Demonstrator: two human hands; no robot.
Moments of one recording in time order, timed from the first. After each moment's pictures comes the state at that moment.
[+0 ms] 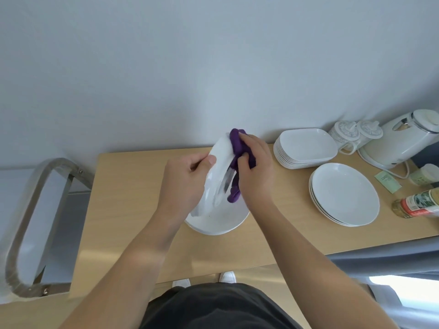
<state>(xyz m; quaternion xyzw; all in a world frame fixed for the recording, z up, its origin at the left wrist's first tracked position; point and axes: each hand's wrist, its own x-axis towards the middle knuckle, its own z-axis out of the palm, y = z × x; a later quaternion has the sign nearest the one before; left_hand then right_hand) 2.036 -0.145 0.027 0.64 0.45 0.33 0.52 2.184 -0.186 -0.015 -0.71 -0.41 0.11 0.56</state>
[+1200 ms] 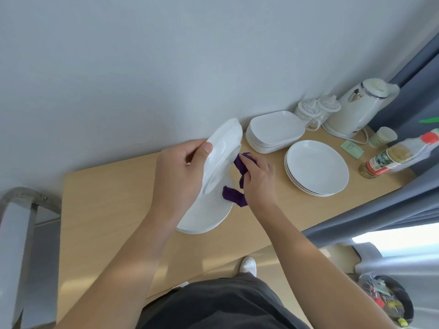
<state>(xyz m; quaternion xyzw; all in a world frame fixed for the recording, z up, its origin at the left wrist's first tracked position) 2.055 -0.159 0.050 0.74 0.35 0.35 0.46 2.213 -0.245 -0.055 -0.84 -0.39 0.05 0.36</state>
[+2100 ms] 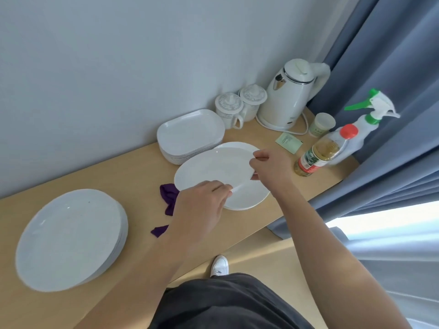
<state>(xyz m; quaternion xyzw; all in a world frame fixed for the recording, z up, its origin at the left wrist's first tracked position) 2.318 -0.282 -0.047 0.95 0.13 0.24 0.13 2.495 -0.365 -0.029 -0.84 -0.12 0.27 0.45</state>
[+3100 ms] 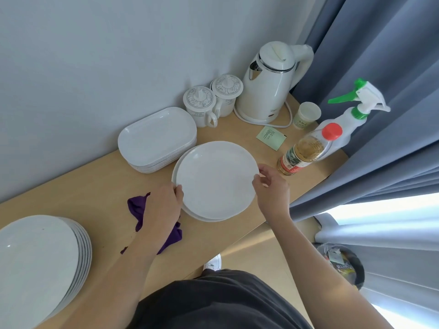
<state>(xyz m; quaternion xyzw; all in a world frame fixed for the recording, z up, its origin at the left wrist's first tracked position) 2.378 -0.241 -0.119 0.86 0.44 0.01 0.27 2.536 -0.421 -0.108 -0.85 -0.09 0.16 0.50</state>
